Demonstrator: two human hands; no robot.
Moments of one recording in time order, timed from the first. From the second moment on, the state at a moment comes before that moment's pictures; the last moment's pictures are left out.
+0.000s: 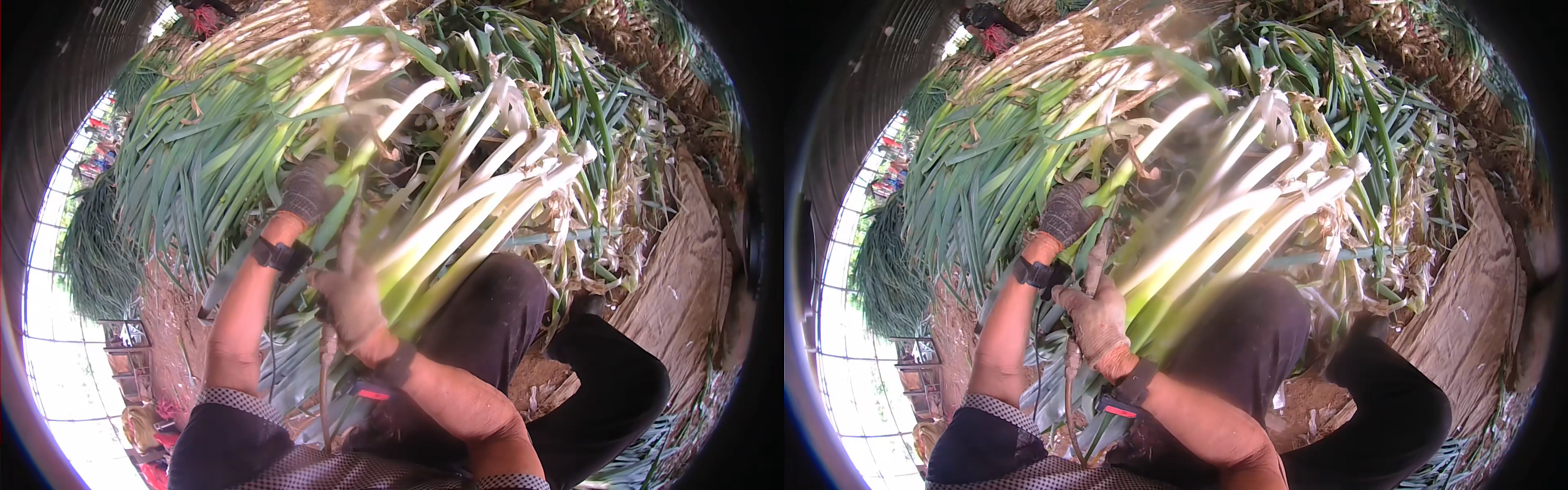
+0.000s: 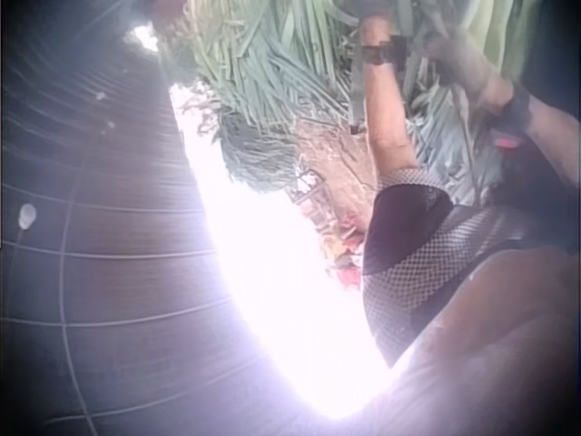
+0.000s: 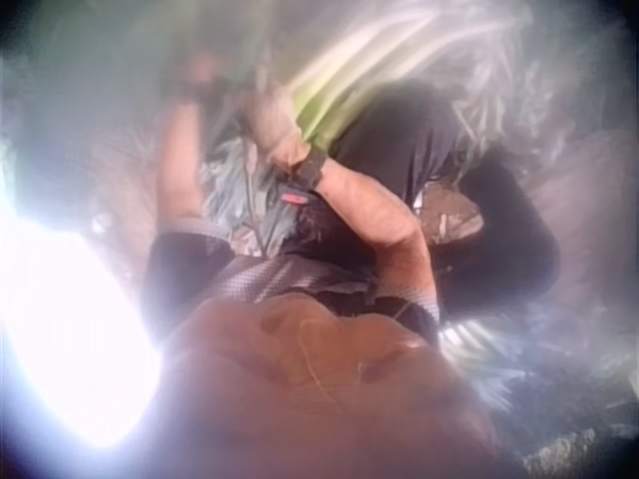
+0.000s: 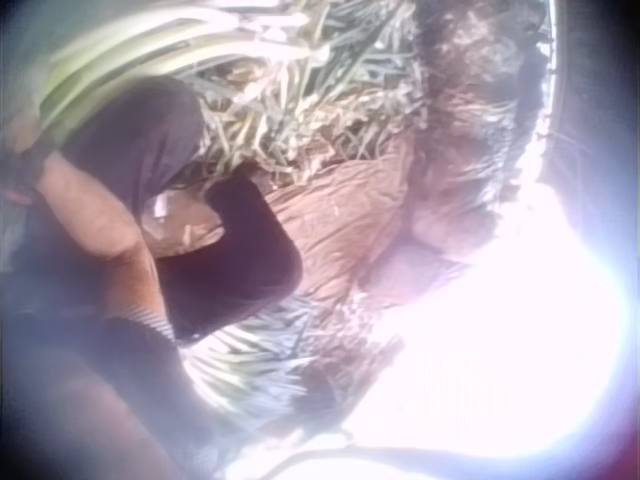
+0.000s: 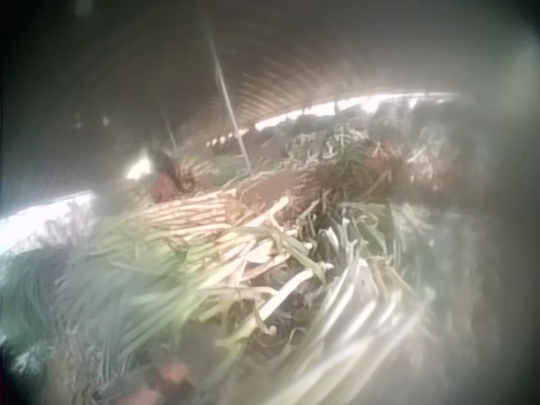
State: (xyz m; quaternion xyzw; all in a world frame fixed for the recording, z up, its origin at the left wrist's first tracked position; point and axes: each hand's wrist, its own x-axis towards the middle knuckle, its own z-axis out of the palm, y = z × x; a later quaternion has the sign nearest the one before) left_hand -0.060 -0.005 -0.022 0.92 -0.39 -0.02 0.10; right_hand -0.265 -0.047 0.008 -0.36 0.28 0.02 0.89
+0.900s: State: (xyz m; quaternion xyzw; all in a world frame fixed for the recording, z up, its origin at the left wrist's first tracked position) left_hand -0.135 0.049 0.001 0.93 -0.36 -0.07 -0.04; right_hand -0.256 -0.069 0.016 -0.42 0.25 -0.05 0.87
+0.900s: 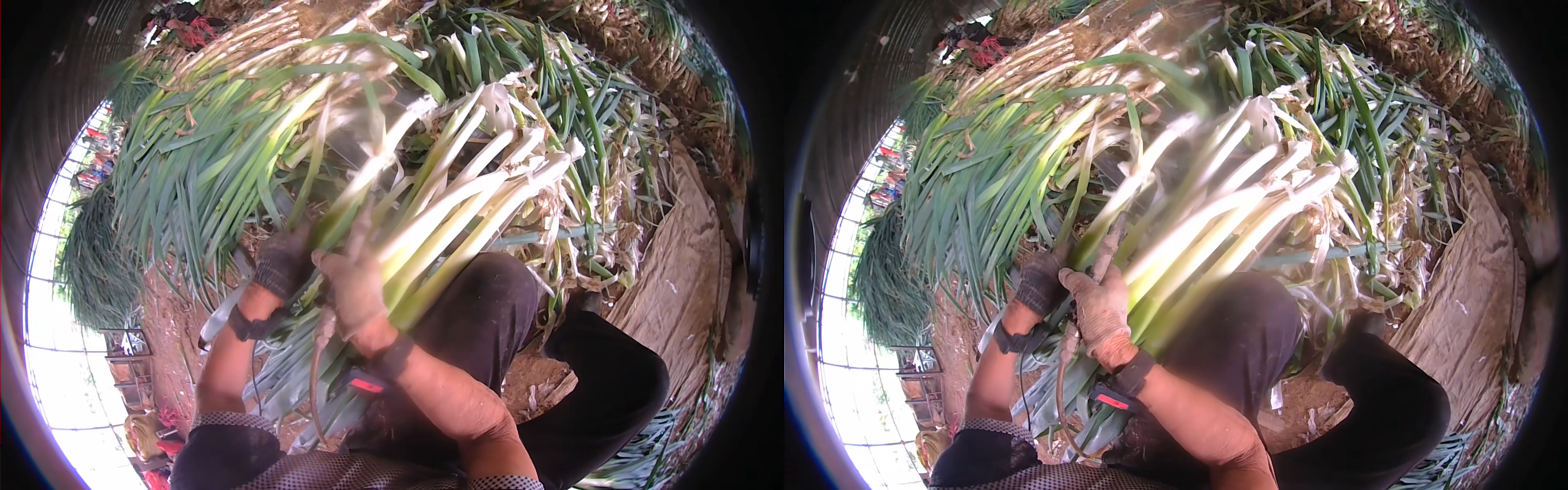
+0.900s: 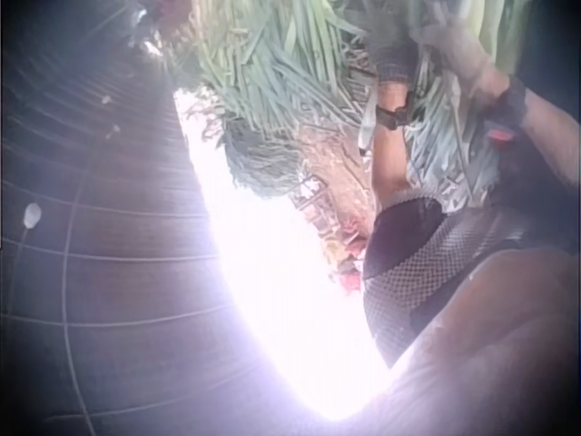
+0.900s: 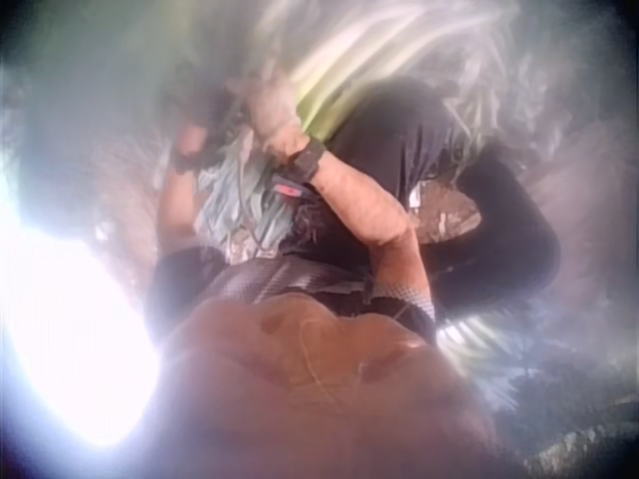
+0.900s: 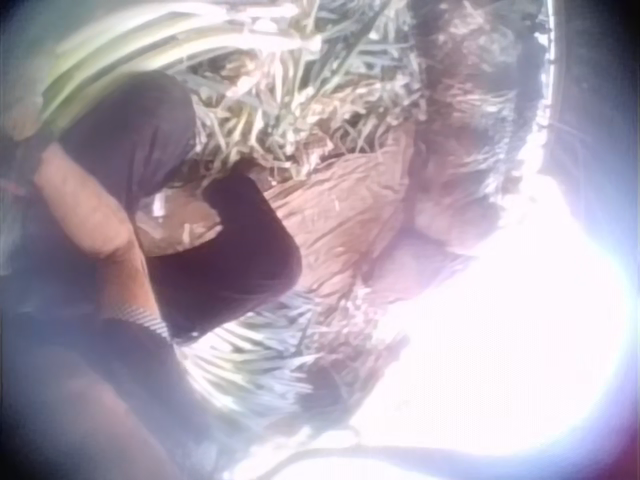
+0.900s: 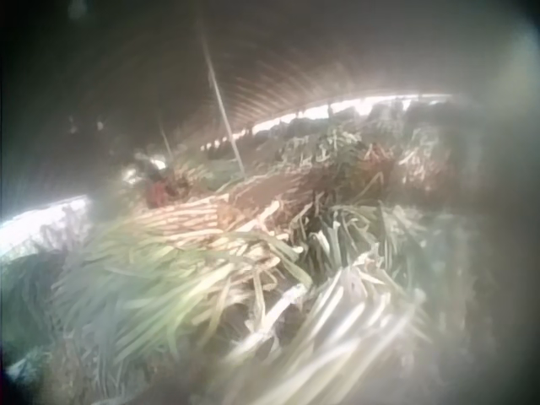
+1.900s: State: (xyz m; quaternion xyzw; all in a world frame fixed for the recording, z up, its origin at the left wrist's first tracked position) left_hand -0.114 0.079 -0.027 0.93 -0.36 -0.03 -0.09; right_hand -0.262 -0.056 0.014 -0.46 0.29 -0.08 0.83
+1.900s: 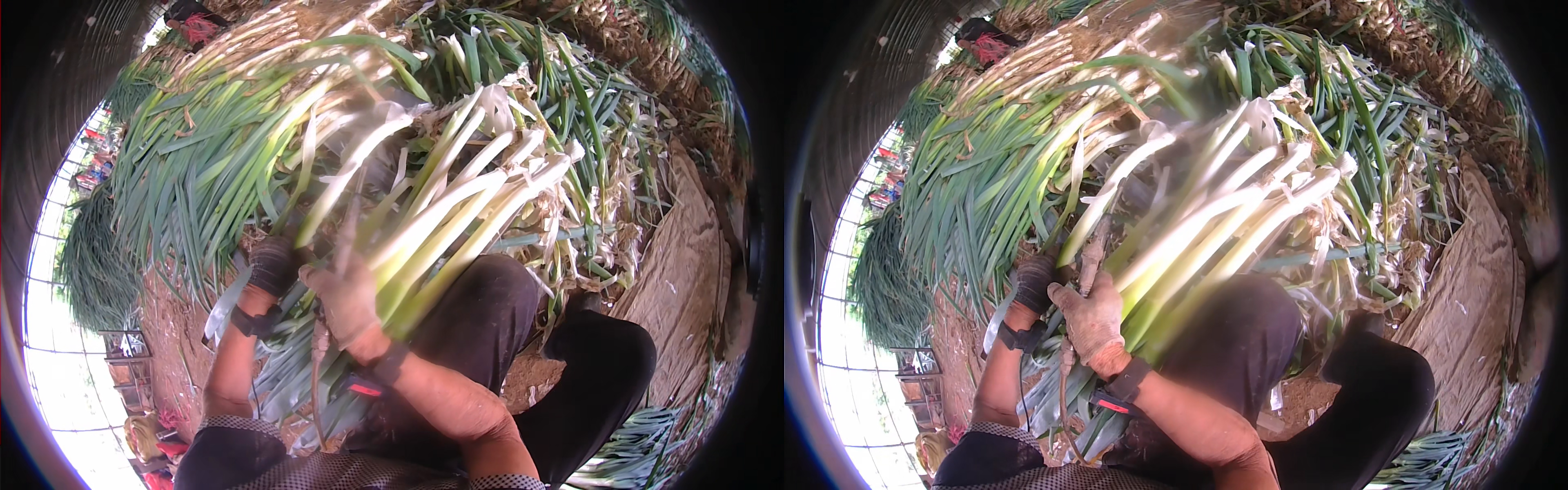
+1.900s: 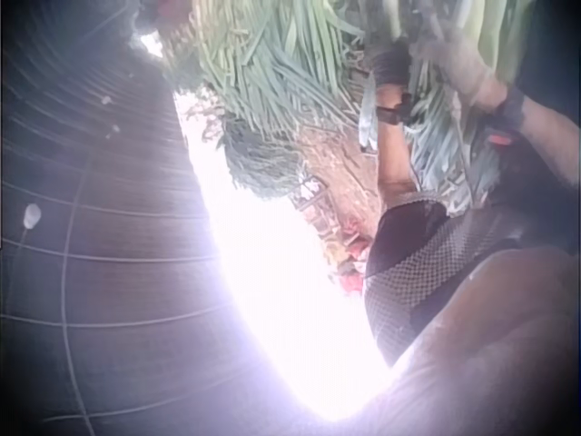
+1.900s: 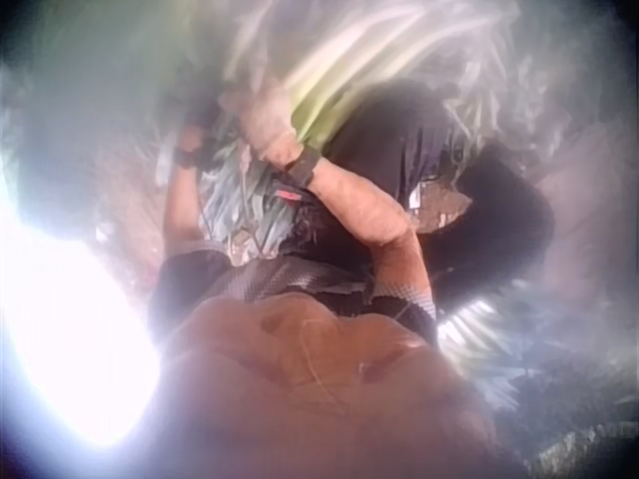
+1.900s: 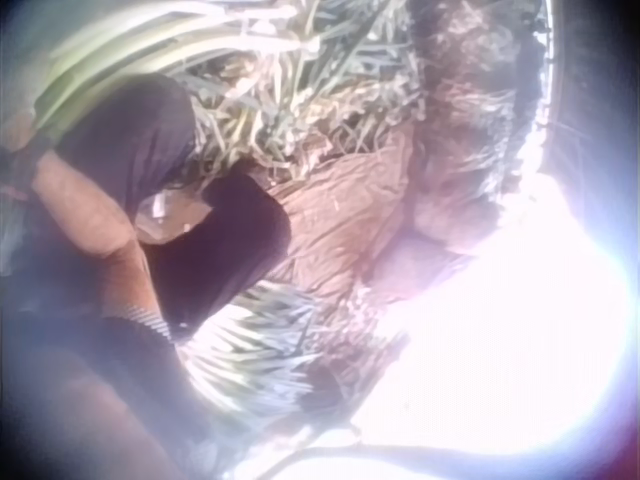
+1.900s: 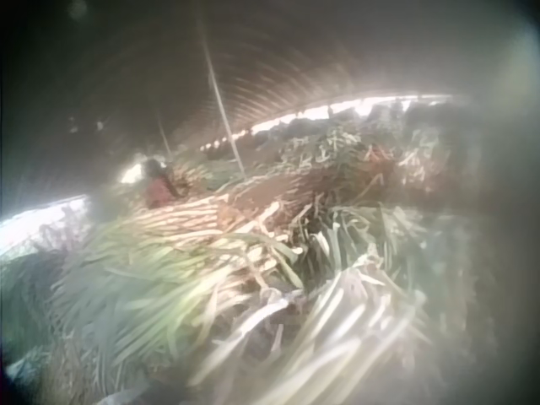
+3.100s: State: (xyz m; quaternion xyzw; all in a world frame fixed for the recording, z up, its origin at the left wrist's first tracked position) left_hand -0.131 0.159 -0.088 0.92 -0.33 -0.07 0.17; right_hand -0.219 -0.078 0.001 -0.13 0.32 -0.12 0.93
